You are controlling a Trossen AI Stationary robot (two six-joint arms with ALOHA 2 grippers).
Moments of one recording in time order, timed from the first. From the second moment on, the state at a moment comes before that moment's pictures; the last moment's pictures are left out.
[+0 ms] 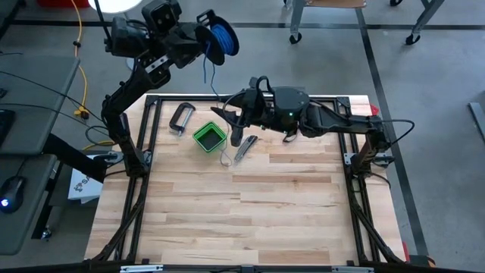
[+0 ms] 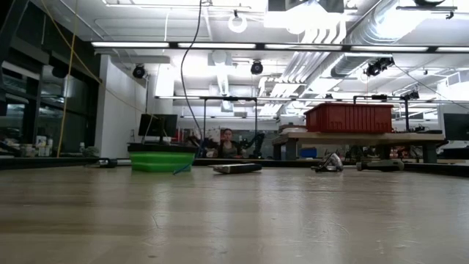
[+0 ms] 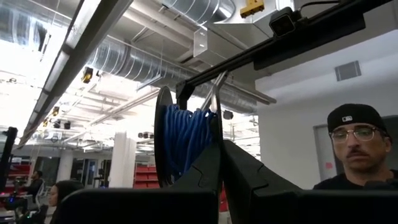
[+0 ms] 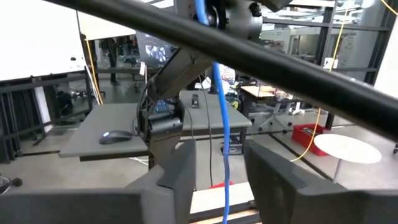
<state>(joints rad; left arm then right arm) 0.37 1.77 2.36 0.46 0.80 -0.86 0.04 1.79 2.02 -0.18 0.30 -0.05</state>
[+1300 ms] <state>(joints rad) 0.45 1.59 2.36 -0.88 0.83 -0.69 0.22 1.49 2.02 -0.56 0.51 -0.05</state>
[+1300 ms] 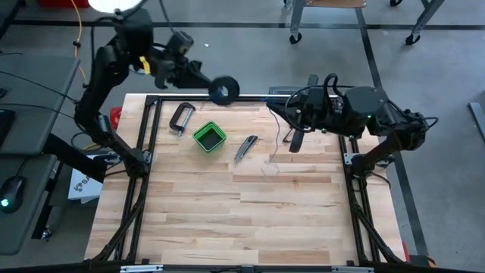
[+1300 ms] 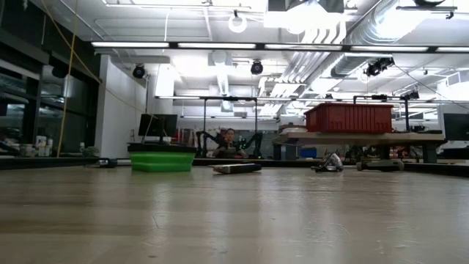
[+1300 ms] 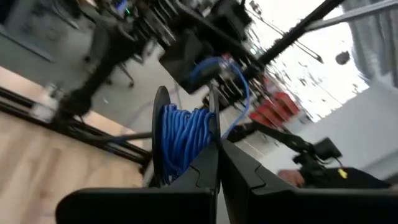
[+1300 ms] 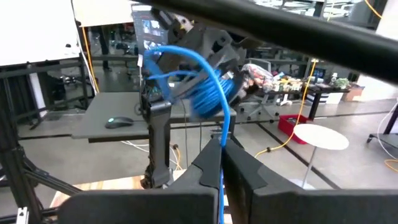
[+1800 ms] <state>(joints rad) 0.28 1.71 2.36 -0.55 0.97 -0.93 0.18 1.49 2.02 -0.56 0.44 -0.09</state>
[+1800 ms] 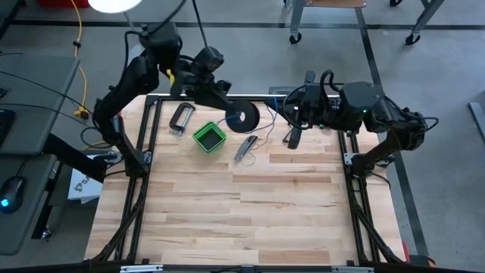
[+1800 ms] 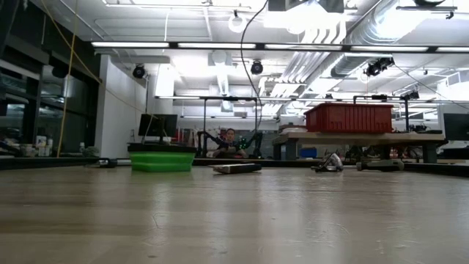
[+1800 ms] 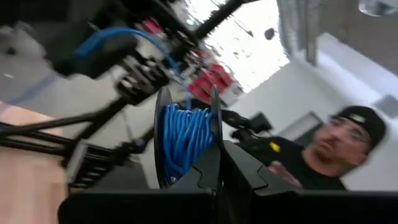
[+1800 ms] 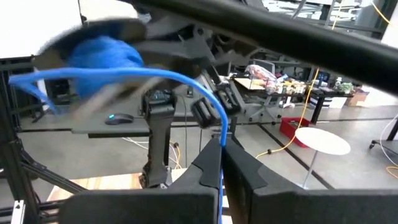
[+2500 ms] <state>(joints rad) 0.16 1.88 2.36 -0.09 1.08 -1.25 0.10 1.53 2.02 -0.38 0.27 -0.03</state>
